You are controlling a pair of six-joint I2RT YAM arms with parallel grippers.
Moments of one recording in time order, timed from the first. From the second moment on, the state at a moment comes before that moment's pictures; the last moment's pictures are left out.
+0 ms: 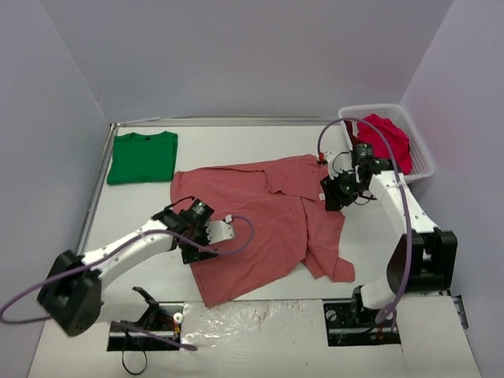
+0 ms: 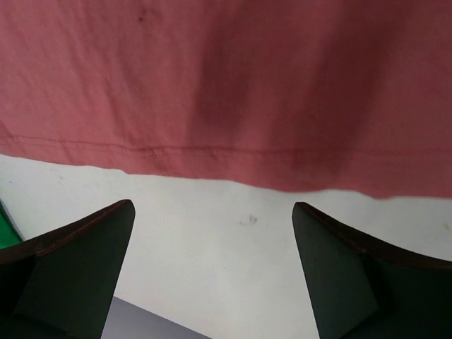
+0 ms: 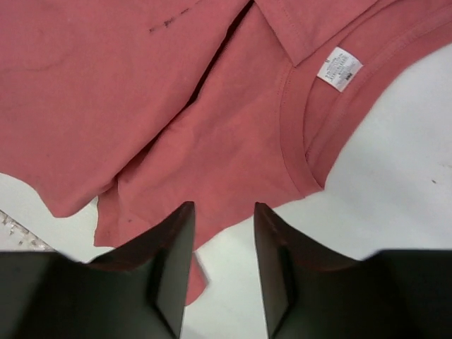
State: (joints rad) left arm -0.66 1.21 0.79 -0.79 -0.07 0.70; right arm 0.05 1.44 1.16 -0.90 -0.41 -0.53
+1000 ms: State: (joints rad) left arm -0.48 1.70 1.03 -0.55 -0.35 0.51; right arm 0.22 2.17 1.64 -0.87 -0.23 -0.49
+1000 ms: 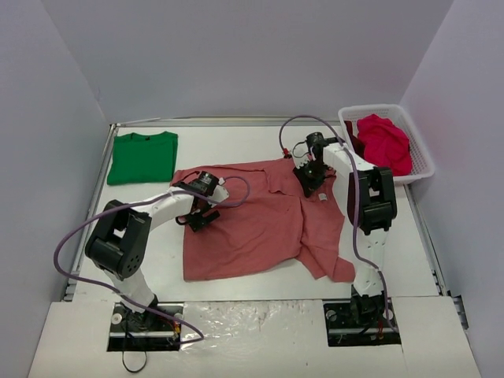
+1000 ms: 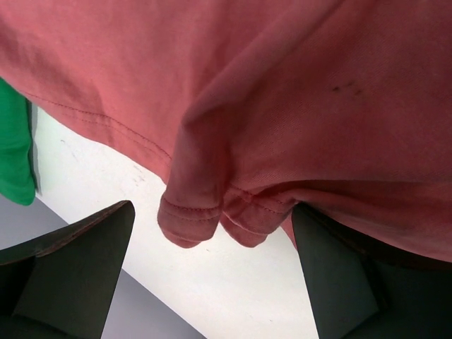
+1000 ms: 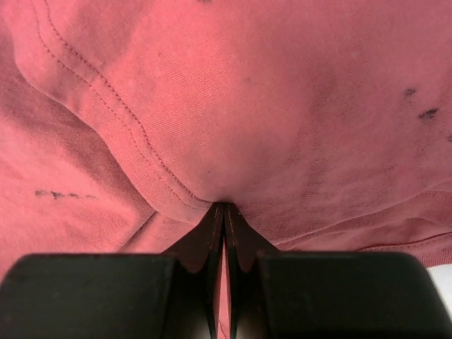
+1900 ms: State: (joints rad) left arm -0.36 2.07 1.56 -0.56 -0.40 0.54; right arm 0.17 2.36 1.97 -0.88 -0.15 -0.44
